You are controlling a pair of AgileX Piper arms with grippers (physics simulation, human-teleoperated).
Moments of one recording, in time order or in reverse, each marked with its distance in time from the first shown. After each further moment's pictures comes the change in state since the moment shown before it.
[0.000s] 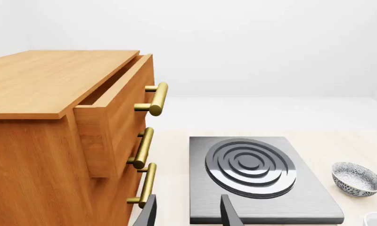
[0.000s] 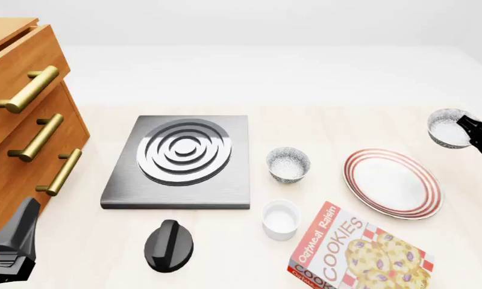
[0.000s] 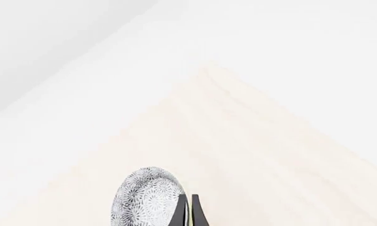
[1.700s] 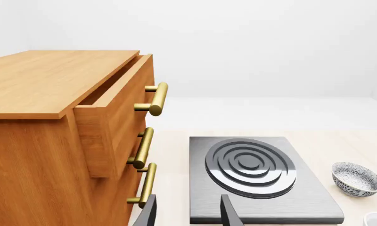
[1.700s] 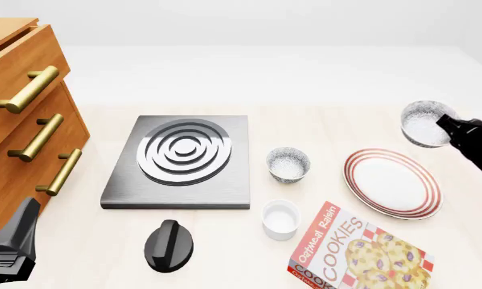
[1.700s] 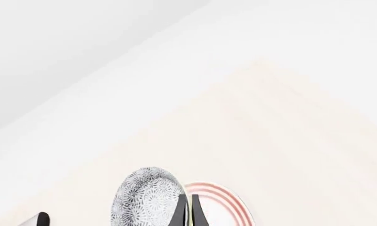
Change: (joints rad) left arm 0.000 0.000 0.000 0.000 0.000; right arm 0.177 -0.354 0.245 0.032 0.038
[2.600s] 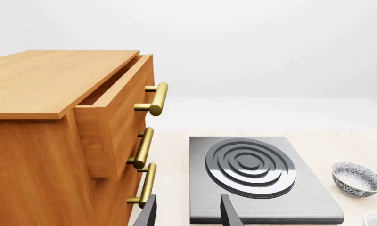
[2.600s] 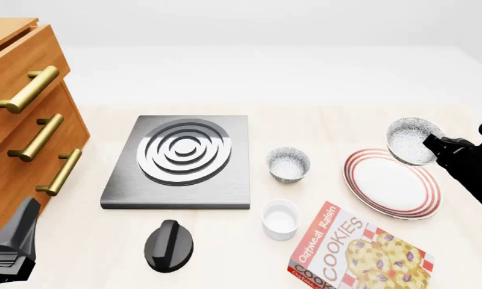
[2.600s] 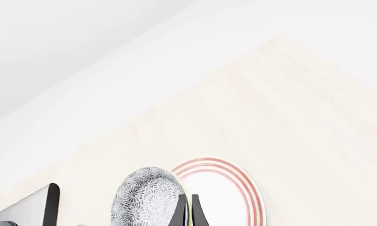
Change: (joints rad) left arm 0.000 0.000 0.000 0.000 0.000; right arm 0.060 -0.052 0.136 -0.061 0.007
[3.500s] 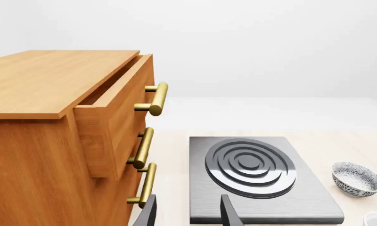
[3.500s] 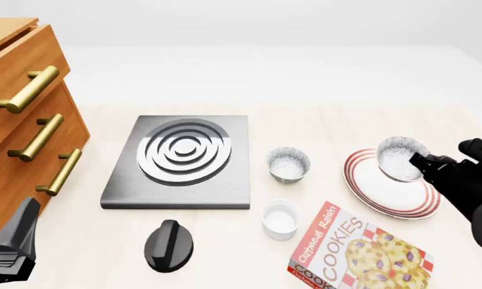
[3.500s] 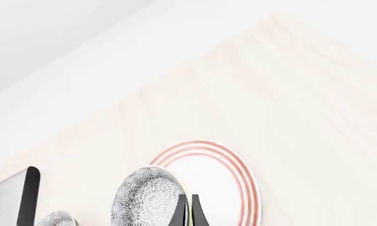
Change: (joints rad) left arm 0.000 0.000 0.000 0.000 0.000; right arm 0.010 0.146 0.052 -0.131 -0.028
